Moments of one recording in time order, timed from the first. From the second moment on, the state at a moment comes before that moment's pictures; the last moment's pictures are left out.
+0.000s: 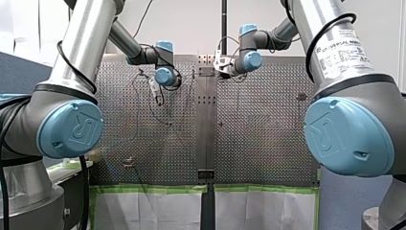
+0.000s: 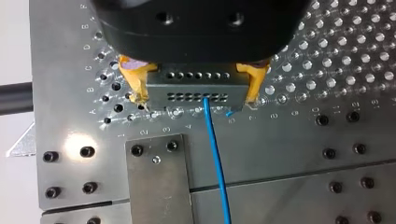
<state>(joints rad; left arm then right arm) -0.24 -1.91 -1.50 -2.77 -1.73 -1.83 2.09 -1.12 1.20 -0.08 1.32 1.73</state>
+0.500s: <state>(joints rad) -0.27 -1.90 -1.50 -2.89 -1.76 -1.81 2.08 -1.12 1.20 -0.08 1.32 1.73</state>
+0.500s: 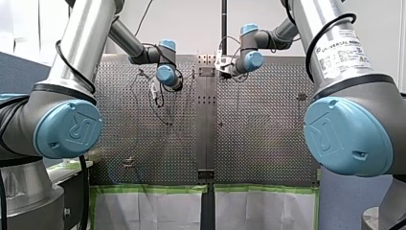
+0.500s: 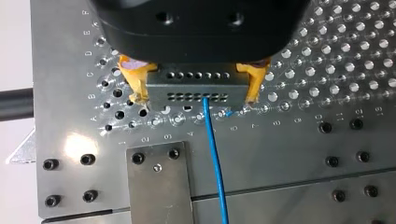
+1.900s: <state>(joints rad) -0.39 -1.66 -1.66 -2.97 -1.75 -1.77 2.04 -1.14 1.20 -0.05 1.33 1.73</state>
